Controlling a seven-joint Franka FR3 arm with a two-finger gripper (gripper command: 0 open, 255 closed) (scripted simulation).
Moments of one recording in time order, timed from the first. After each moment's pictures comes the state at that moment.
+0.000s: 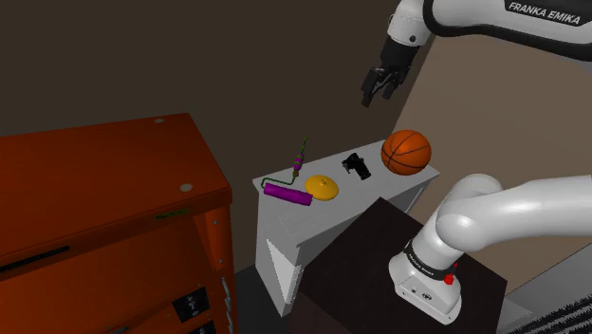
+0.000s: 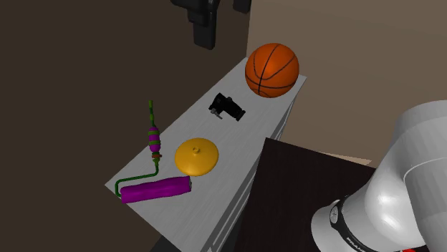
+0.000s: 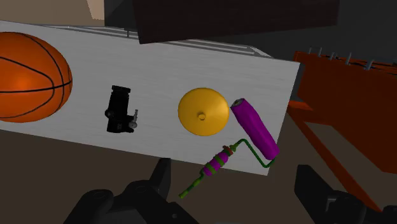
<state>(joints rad) 0.01 -0.79 0.00 -2.30 -0.08 1.63 0.13</state>
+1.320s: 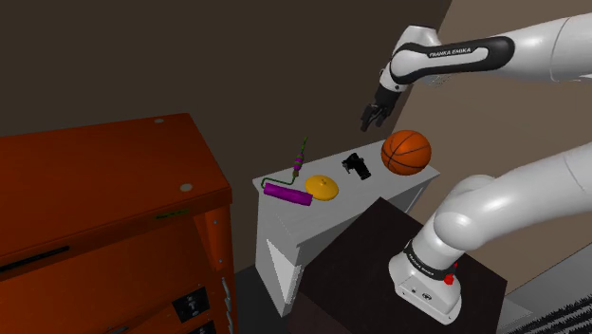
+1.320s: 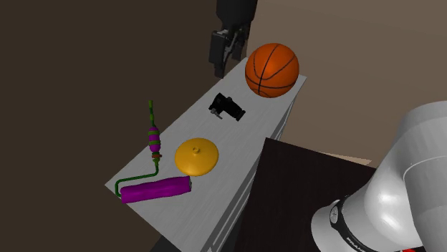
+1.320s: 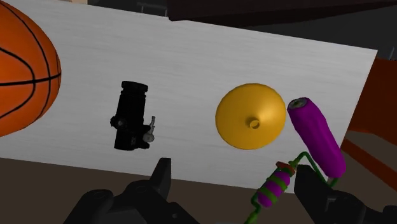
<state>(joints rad) -0.04 -0.50 -0.39 -2.47 -0.13 2.07 -0.23</state>
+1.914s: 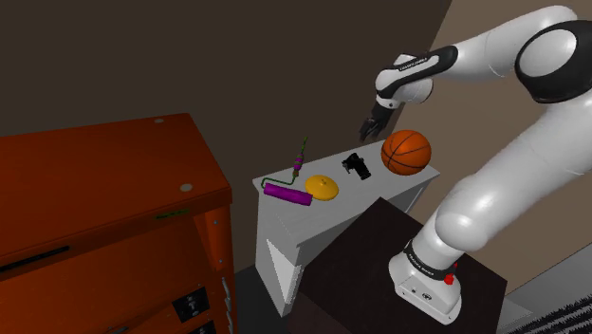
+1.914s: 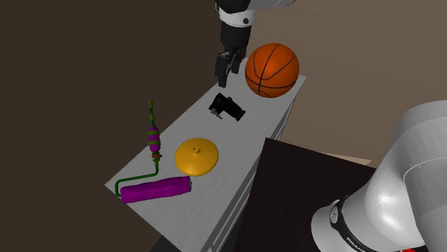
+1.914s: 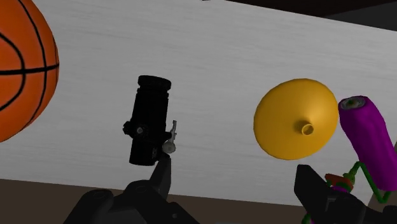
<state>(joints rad) 0.00 -0.17 -0.61 -2.39 0.03 2.27 -0.52</state>
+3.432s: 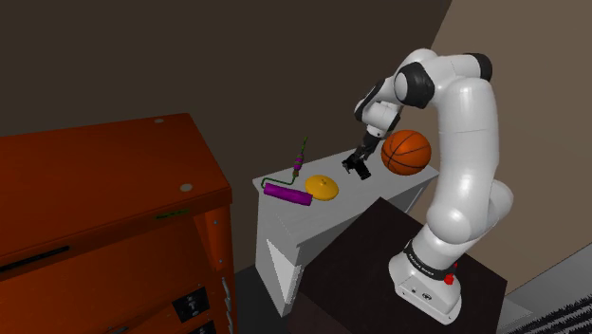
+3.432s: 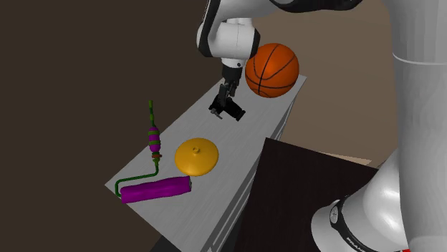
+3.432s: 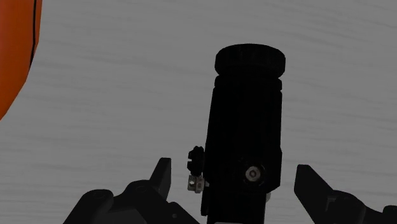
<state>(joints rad) -0.24 0.60 -0.51 -2.00 0.66 2.34 -1.10</state>
